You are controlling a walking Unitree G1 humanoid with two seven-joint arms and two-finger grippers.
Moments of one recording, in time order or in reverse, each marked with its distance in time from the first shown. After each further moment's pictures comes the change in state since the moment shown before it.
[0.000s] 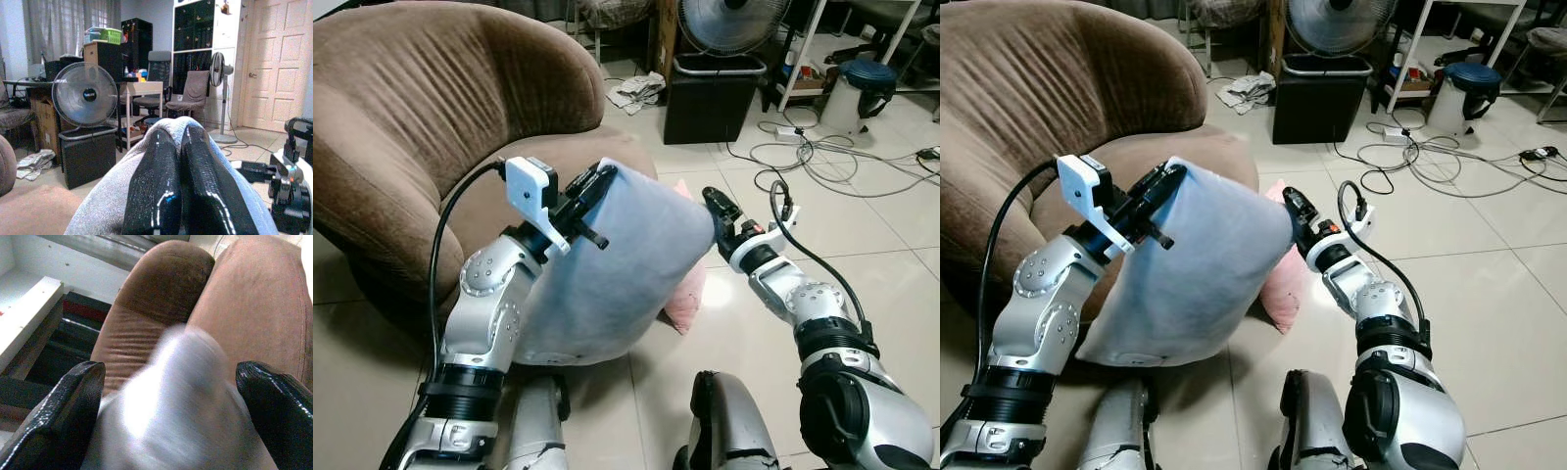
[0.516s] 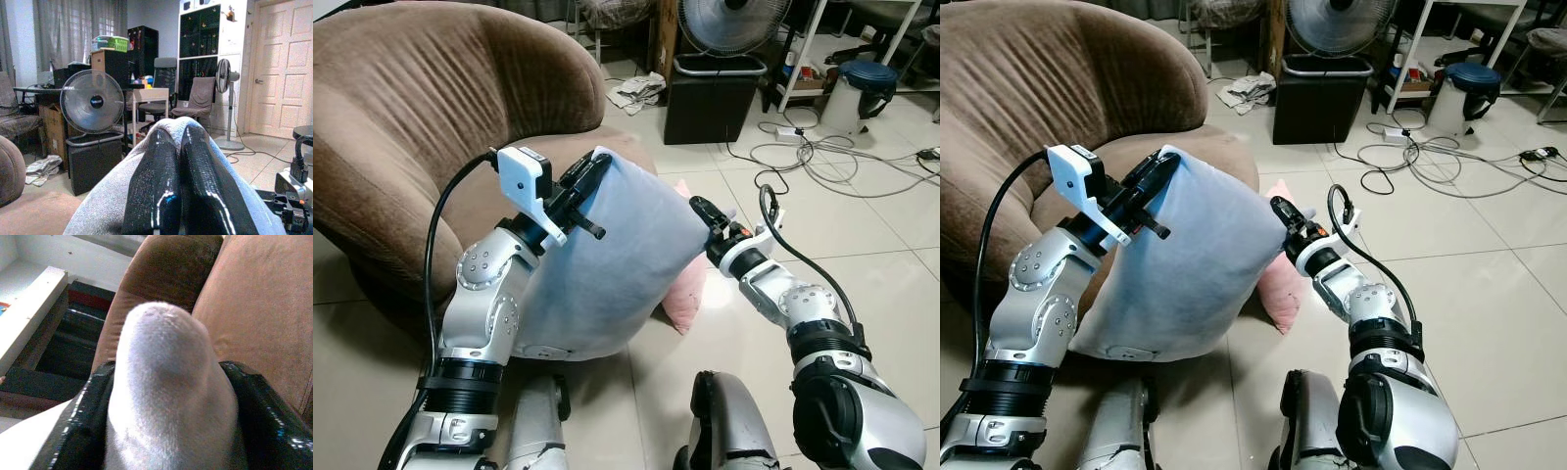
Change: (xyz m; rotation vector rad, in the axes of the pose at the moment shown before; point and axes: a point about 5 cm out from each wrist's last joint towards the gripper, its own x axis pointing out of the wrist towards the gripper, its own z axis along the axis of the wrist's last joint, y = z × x) left arm 0.001 0.005 0.006 0.009 -0.023 0.033; right arm 0.002 0.002 -0.012 0.036 0.053 0.021
